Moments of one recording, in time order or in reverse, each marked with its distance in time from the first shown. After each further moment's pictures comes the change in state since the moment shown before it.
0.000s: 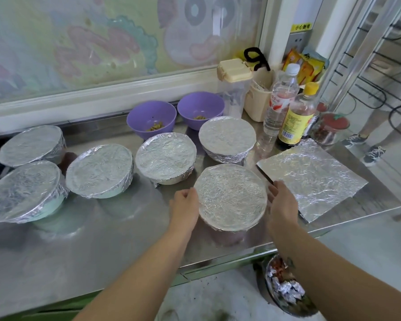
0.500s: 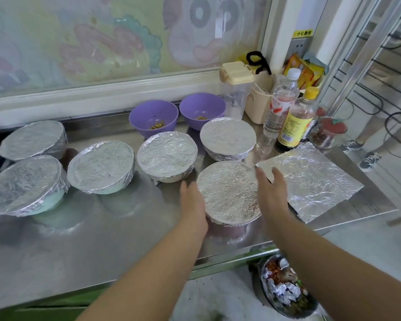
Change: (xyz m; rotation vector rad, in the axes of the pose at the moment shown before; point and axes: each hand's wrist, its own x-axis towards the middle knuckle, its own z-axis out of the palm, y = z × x) left_hand -0.012 0.030 0.023 -0.699 -0.028 -0.327; right_hand 0.003 -0.012 0.012 -0.519 -0.070 -0.326
